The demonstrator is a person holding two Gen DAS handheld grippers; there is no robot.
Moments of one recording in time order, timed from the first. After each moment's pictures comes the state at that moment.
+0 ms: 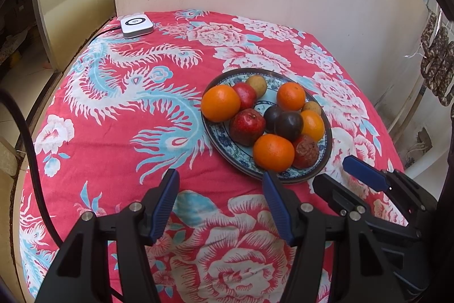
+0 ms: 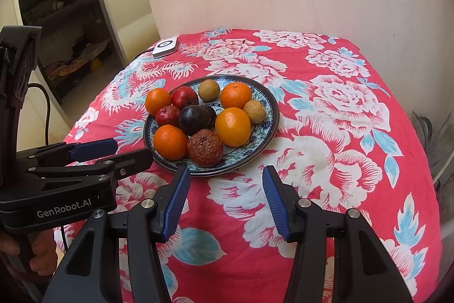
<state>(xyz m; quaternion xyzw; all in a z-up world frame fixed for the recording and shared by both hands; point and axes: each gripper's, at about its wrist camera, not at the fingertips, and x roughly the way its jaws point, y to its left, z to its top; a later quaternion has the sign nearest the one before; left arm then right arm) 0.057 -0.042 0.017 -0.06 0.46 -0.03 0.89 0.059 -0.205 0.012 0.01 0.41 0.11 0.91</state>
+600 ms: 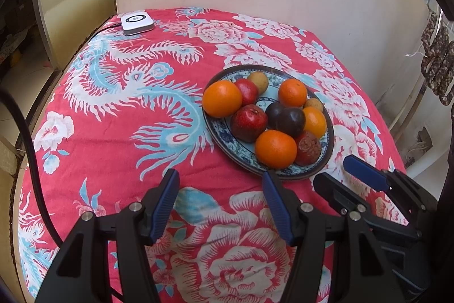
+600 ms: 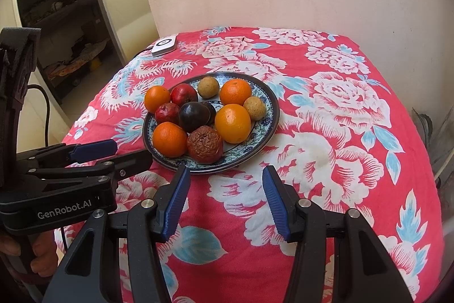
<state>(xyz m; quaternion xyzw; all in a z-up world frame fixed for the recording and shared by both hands) 0.056 -0.039 0.014 -0.06 0.46 -0.03 0.89 0.058 -0.204 0.008 0.01 0.41 0.10 0.91</state>
